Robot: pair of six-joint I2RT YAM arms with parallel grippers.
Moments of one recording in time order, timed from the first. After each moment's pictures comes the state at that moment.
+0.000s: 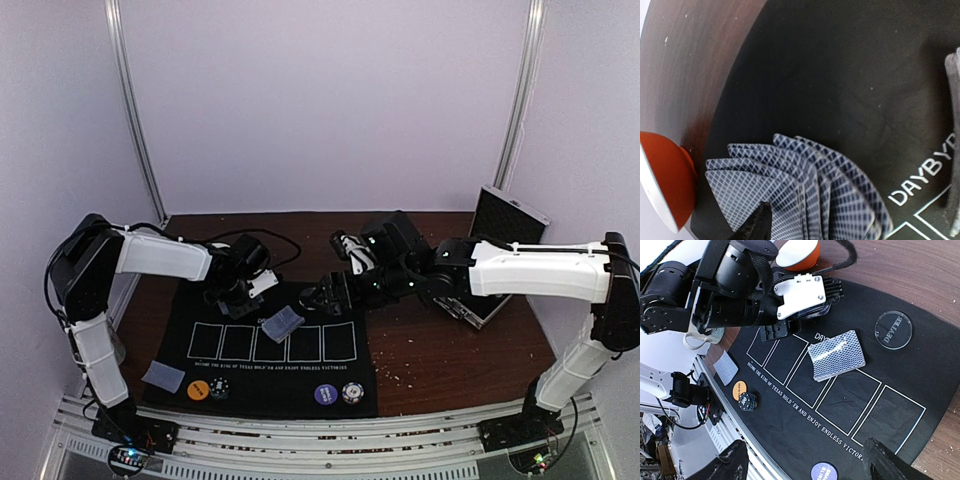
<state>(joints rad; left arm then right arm) -0.66 1.86 1.14 -0.48 -0.29 0.42 0.99 1.58 1.21 -0.31 -0.14 0.62</state>
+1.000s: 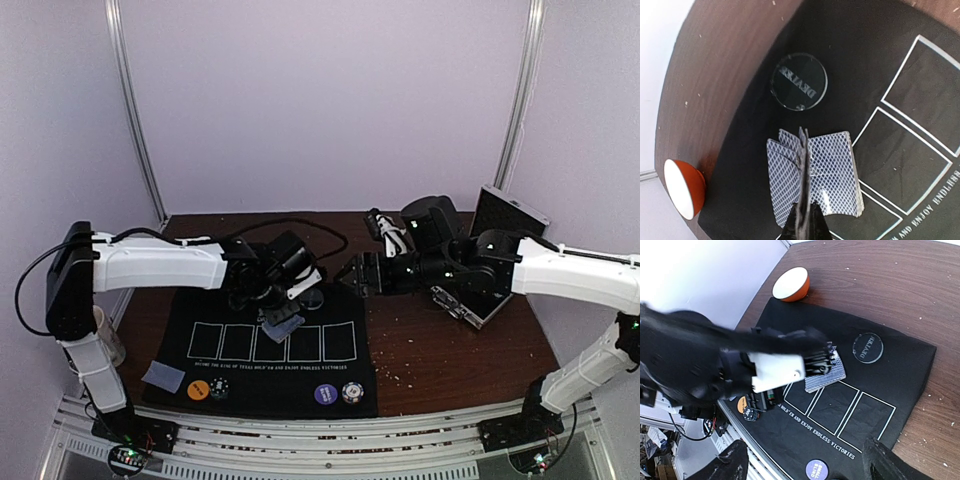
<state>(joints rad) -0.97 1.78 1.33 -0.66 -0.35 0.17 0.94 1.38 1.14 -0.34 -0.08 0.63</state>
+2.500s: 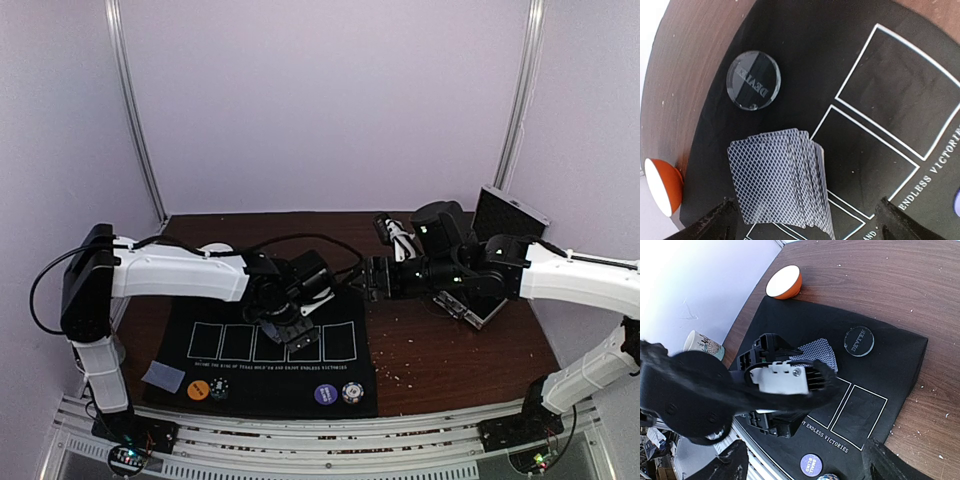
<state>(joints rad) -1.06 1.88 1.38 -0.73 -0.36 0.05 0.92 1.33 1.07 -0.35 -0.08 0.64</state>
